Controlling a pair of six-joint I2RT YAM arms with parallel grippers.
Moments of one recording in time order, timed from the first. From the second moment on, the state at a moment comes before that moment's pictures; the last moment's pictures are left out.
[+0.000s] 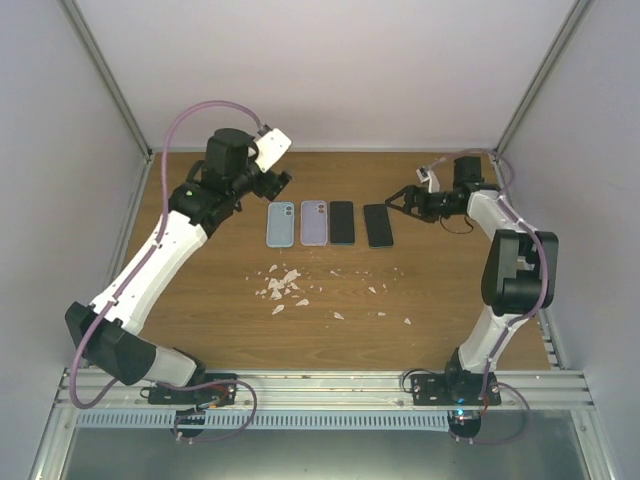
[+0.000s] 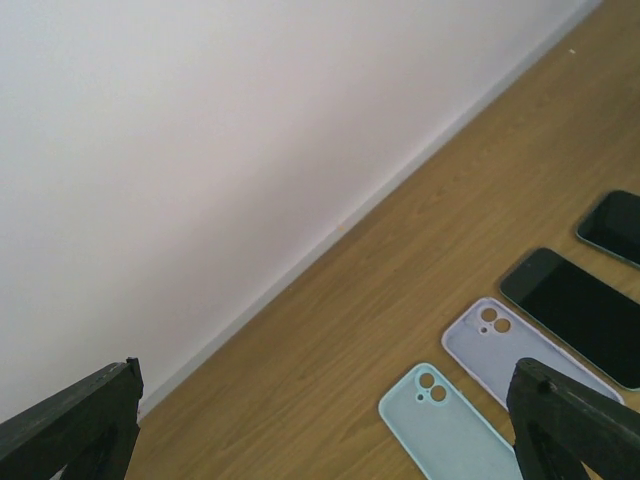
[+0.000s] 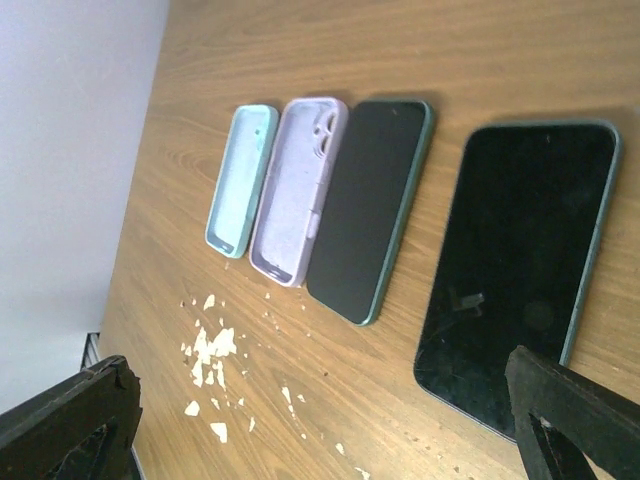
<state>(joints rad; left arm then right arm) -0.47 1.42 1.49 -0.49 -0.14 0.47 -0.05 1.87 1.34 -0.57 -0.94 0.07</state>
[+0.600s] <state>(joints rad) -0.14 1.40 1.55 -0.58 0.21 0.27 -0.10 1.47 1.34 -0.57 -0.79 -0.10</state>
